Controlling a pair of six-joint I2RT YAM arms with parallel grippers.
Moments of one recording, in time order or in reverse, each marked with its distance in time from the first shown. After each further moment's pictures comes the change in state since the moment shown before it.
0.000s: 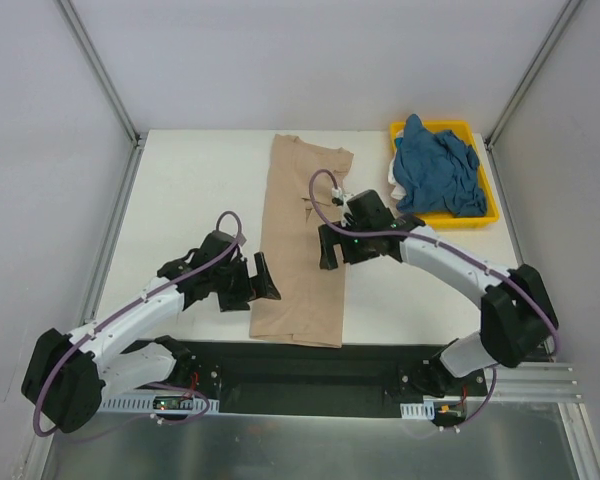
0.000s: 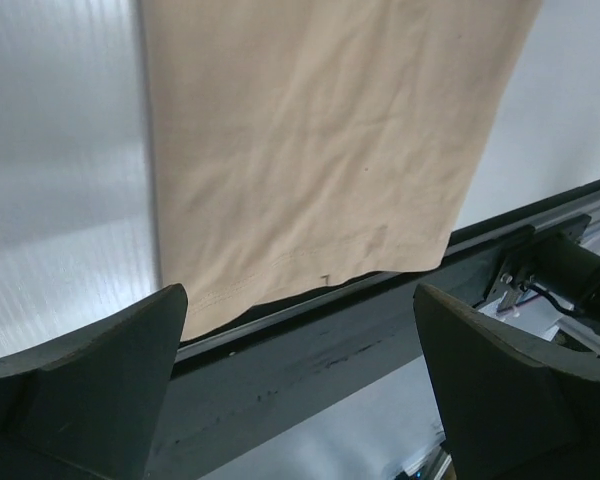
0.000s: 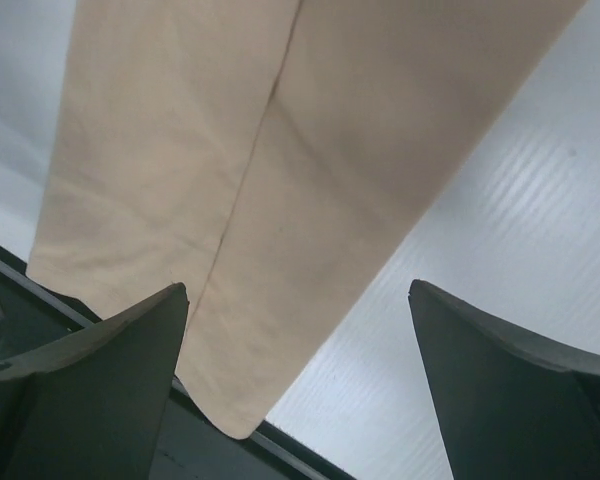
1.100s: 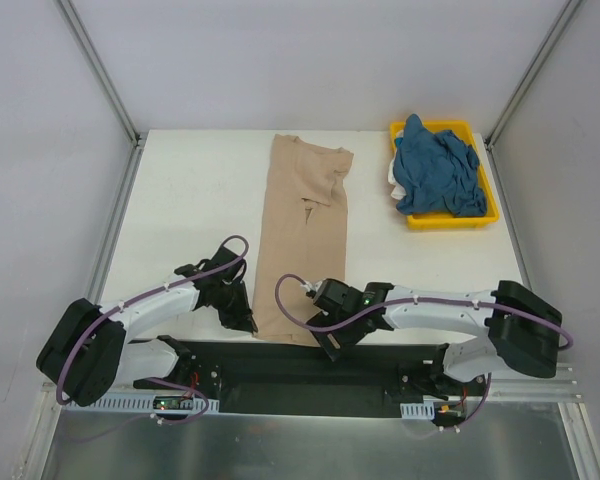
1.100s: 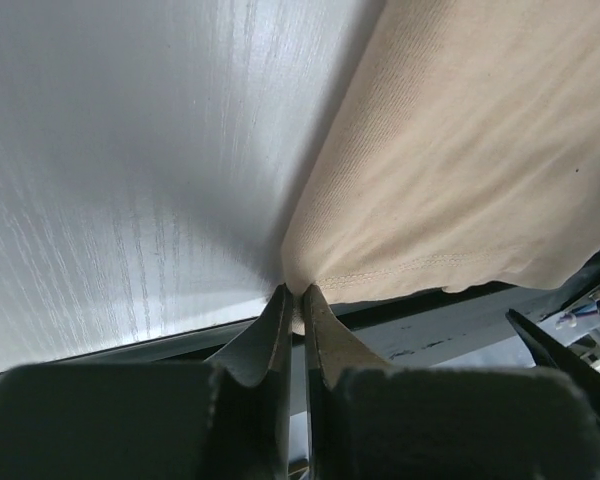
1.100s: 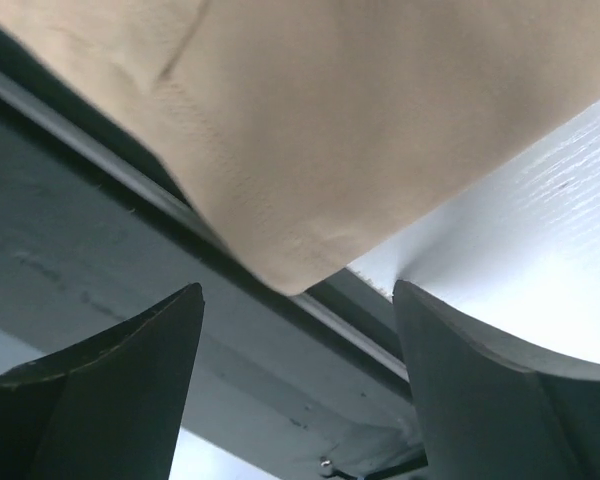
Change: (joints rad) left arm 0.000 0.157 -0.126 -0.044 0.022 -0.052; right arm 0.550 -0.148 -0.354 -0.085 0.134 0.196
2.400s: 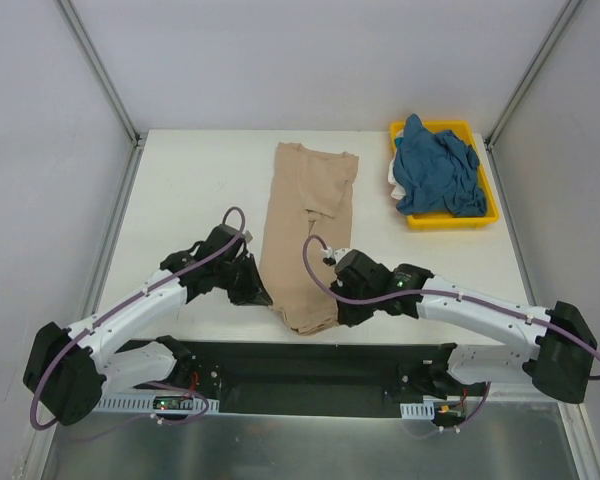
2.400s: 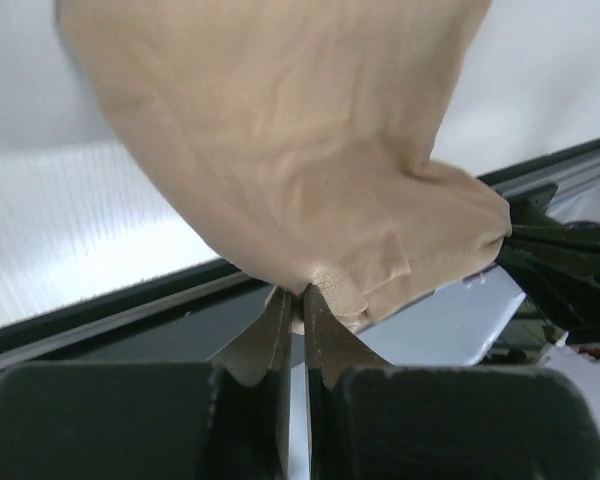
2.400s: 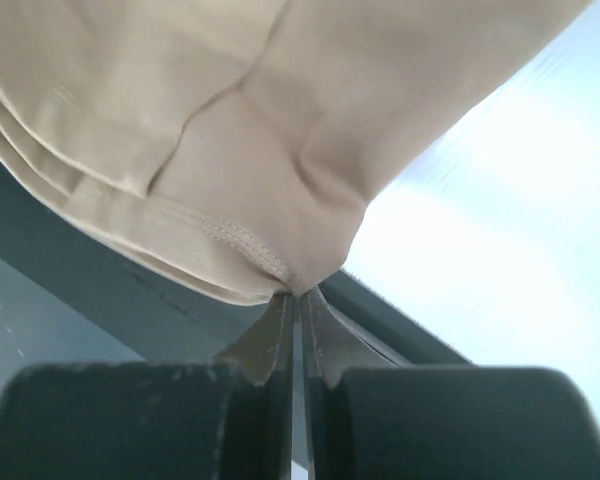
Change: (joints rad) left arm -0.045 -0.164 0.169 -0.058 0.040 -0.026; right arm -0.122 -0.197 0.058 -0.091 0.000 0.015
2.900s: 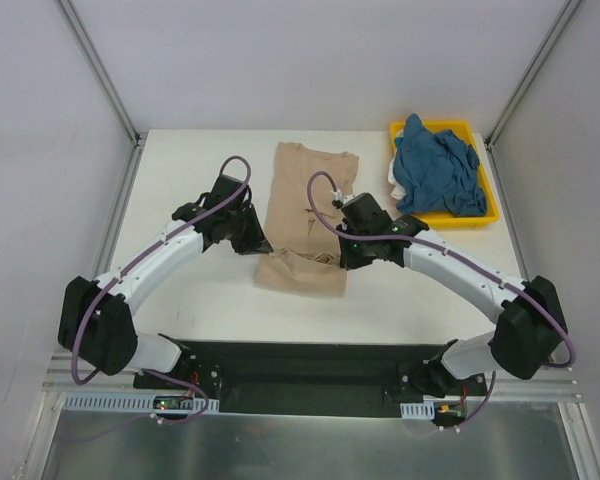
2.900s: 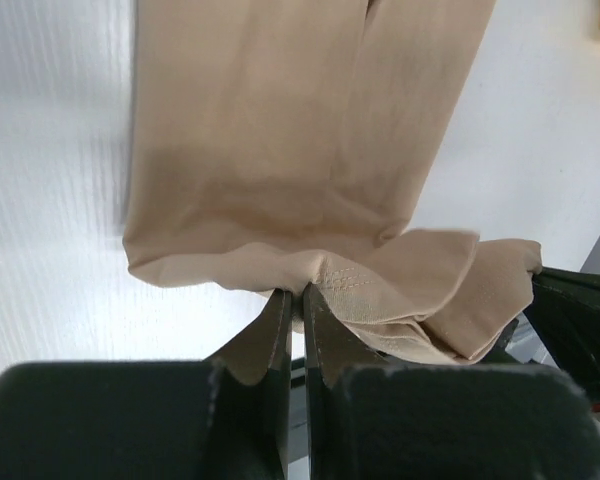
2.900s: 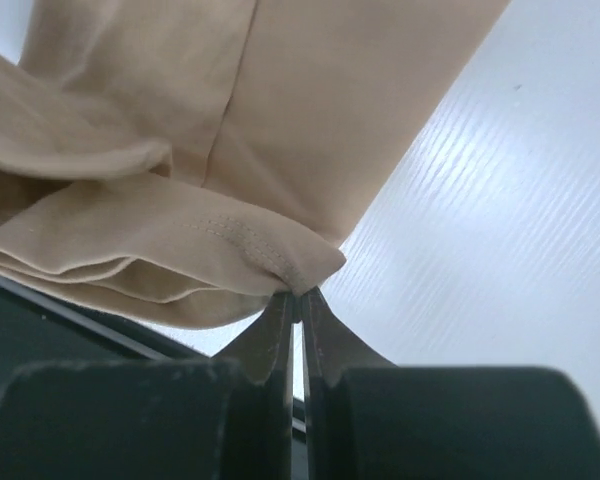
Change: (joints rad) left arm 0.135 0.315 0.372 -0.008 -0.145 0.114; right arm -0.304 0.207 0.288 0.000 0.057 -0.146
